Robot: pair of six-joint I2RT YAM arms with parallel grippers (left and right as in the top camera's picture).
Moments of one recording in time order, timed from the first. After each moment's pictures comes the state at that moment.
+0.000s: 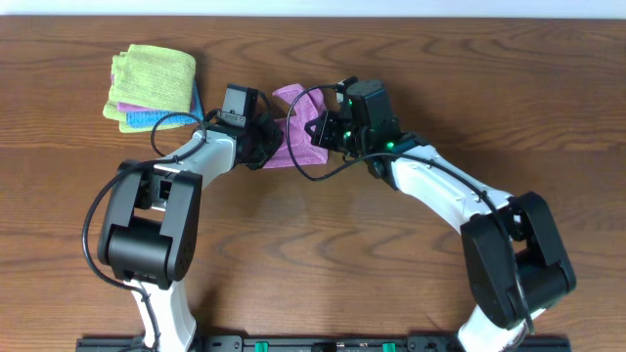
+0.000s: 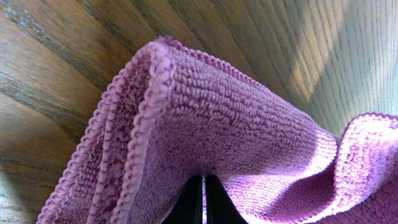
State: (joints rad) left arm -0.24 2.00 1.16 -0.21 0.33 -1.09; right arm 0.47 1.86 1.15 0.01 -0.39 0.78
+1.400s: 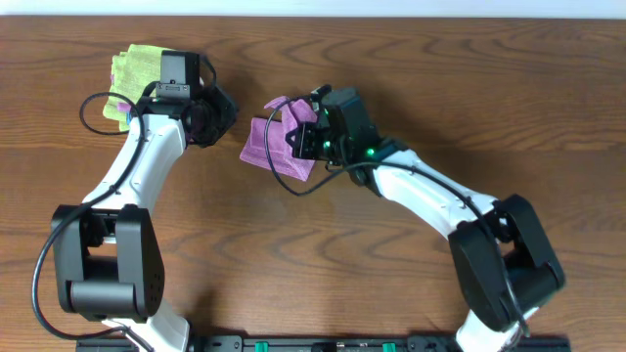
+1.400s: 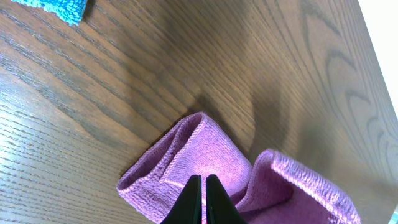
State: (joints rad) left arm -0.06 1.80 1.30 -0.53 0.28 -0.84; right arm 0.57 1.88 1.20 -0.04 -0.36 0.71
